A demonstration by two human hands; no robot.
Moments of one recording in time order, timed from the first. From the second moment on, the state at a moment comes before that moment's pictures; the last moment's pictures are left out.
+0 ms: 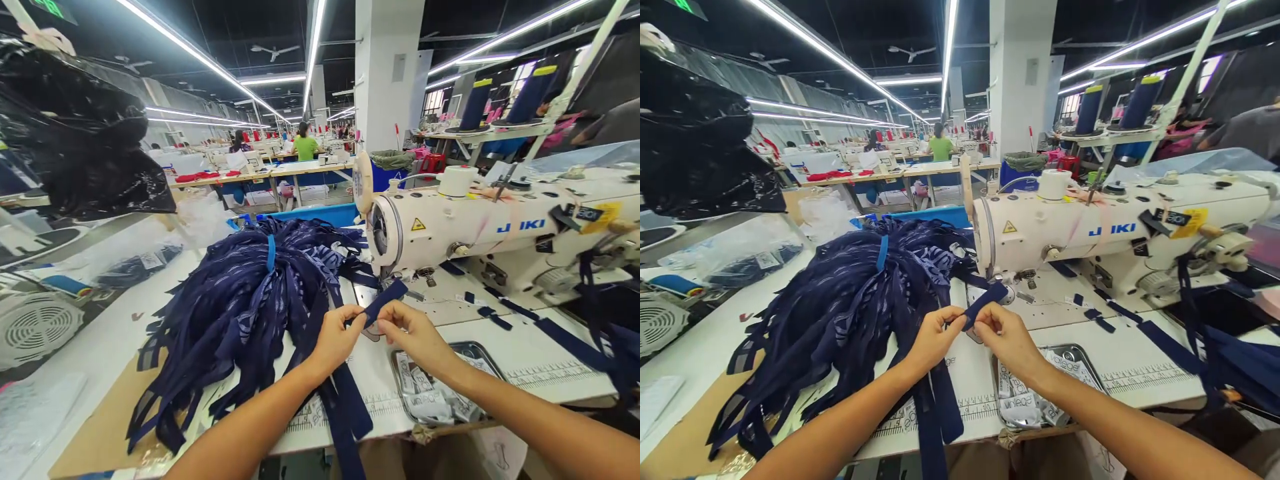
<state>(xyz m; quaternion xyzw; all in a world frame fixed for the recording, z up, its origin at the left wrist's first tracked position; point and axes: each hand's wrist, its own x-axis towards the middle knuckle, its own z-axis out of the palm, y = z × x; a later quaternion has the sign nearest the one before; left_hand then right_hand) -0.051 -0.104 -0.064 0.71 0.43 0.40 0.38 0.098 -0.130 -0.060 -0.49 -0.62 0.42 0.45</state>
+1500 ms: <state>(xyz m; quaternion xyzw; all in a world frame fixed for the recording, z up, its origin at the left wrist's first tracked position) -0.064 -0.132 -0.061 0.57 0.44 0.57 0.41 0.059 -0.112 -0.054 -0.46 -0.65 0.36 0.49</state>
